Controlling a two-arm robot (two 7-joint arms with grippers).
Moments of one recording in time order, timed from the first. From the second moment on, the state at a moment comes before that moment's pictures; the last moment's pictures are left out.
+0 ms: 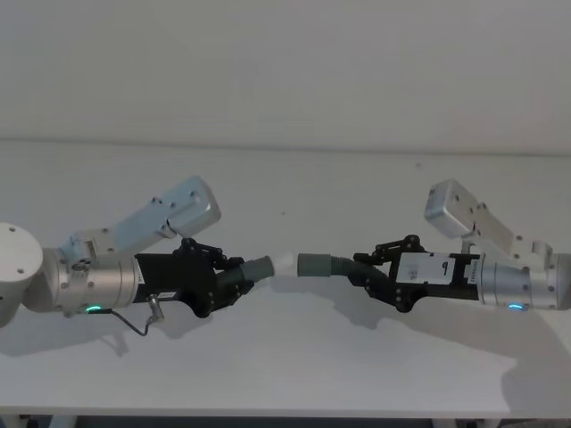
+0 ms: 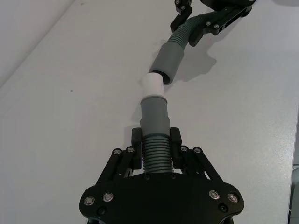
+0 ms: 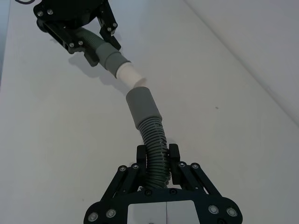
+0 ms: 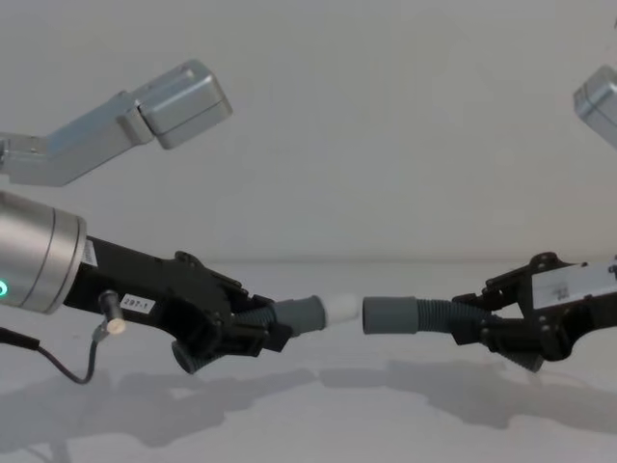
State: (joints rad) left arm -0.54 0.58 0.63 -1.52 -0.24 0.28 -0.73; right arm 0.60 0.53 -0.58 -1.21 0.20 -0.03 0.92
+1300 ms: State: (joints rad) left arm -0.56 0.59 0.66 -1.50 -0.29 0.26 -0.74; right arm 0.63 0.52 -0.62 -1.19 0.22 -0.04 0.92
